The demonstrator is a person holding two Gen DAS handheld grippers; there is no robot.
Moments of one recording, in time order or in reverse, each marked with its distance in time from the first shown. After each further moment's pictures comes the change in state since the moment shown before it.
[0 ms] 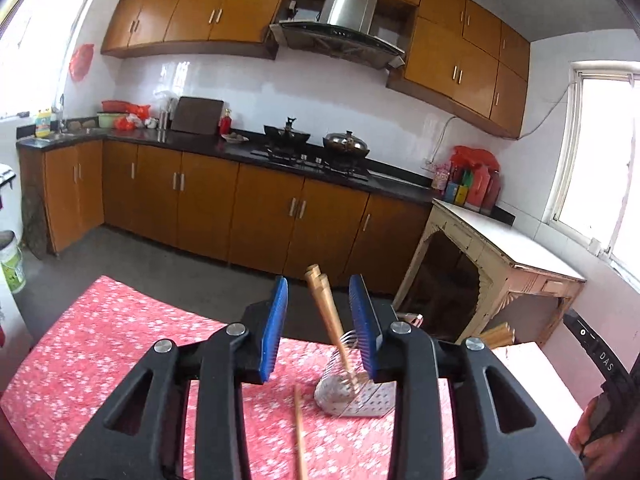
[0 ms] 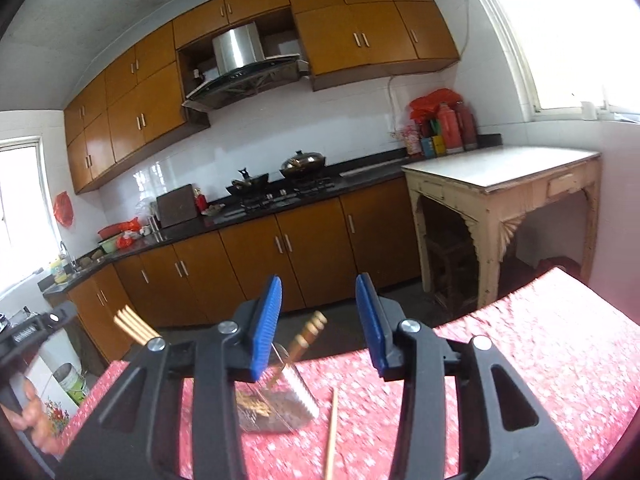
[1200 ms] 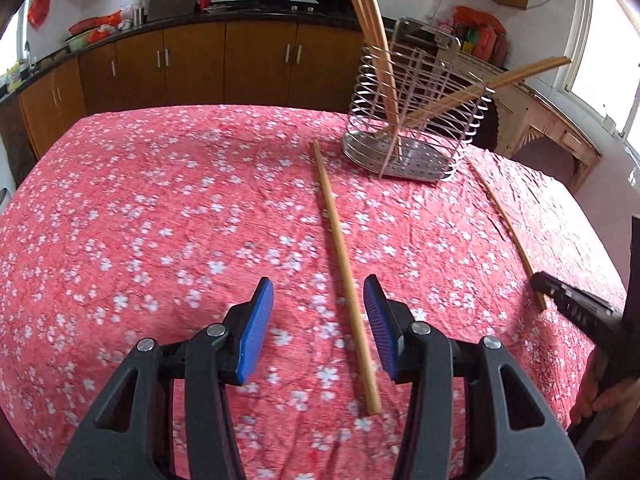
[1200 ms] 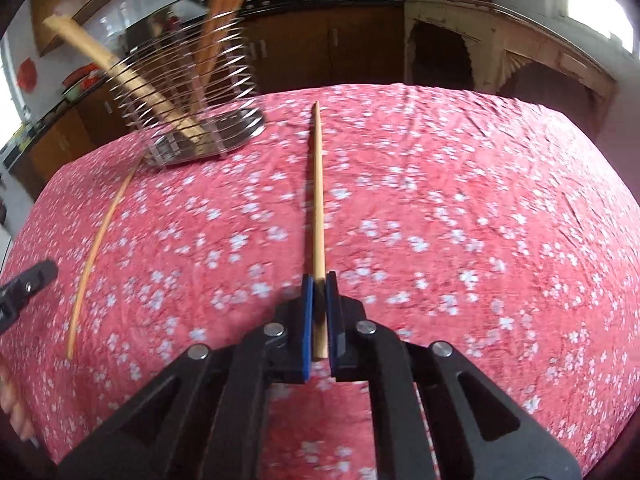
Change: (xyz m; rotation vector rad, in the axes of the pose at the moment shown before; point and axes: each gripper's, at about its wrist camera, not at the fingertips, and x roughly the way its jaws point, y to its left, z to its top) left arm 0.059 0.016 -0.202 0.098 0.495 -0.008; right arm 0.069 -0.037 -0.196 -0.041 0.589 -0.162
